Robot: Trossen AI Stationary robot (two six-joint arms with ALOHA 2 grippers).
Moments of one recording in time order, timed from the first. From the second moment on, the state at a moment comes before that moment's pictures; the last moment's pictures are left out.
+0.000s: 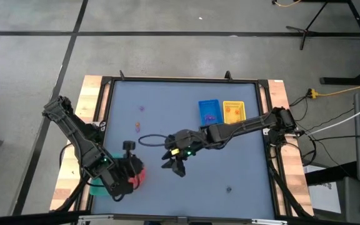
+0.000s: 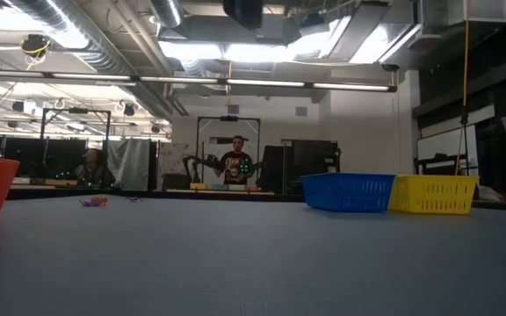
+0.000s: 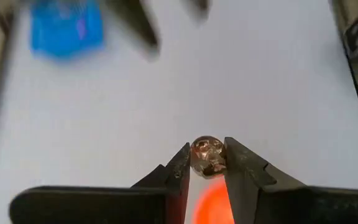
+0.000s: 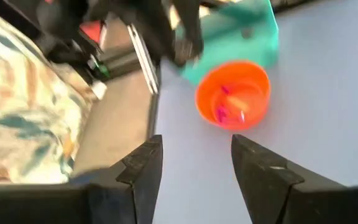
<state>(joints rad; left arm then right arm) -0.77 1.49 1.39 -1.06 -0.59 -0.56 0.24 1.90 1.65 -0.28 -0.21 0.51</state>
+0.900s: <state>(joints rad) -0.91 1.49 1.03 -1.34 -0.09 -1.36 0.24 1.90 1.65 -0.43 -0.21 0.41</state>
